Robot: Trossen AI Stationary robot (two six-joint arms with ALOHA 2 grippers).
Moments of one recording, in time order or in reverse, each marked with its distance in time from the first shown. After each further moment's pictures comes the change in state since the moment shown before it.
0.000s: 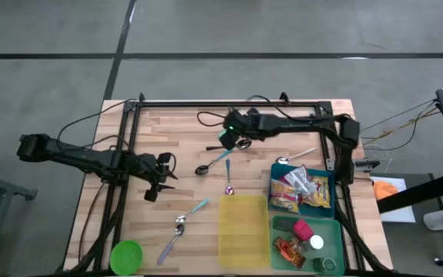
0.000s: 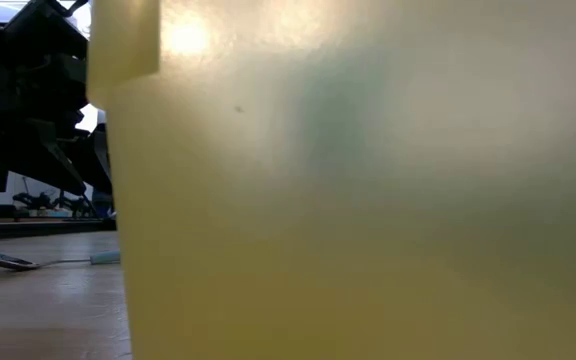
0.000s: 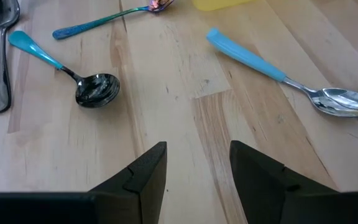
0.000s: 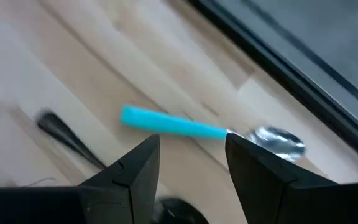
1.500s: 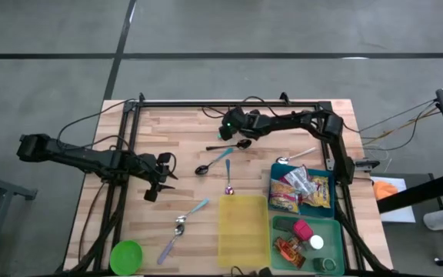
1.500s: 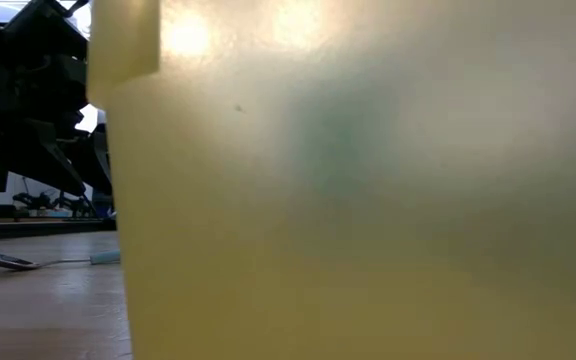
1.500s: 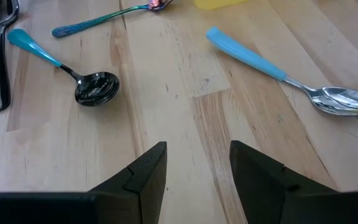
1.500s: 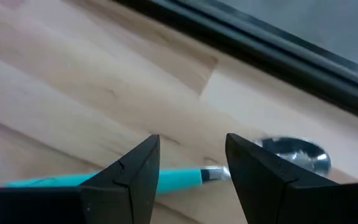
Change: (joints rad) left arm 0.000 0.000 0.000 -0.004 0.000 -0.002; right arm -0.112 0.178 -0.076 0.270 0.108 0.160
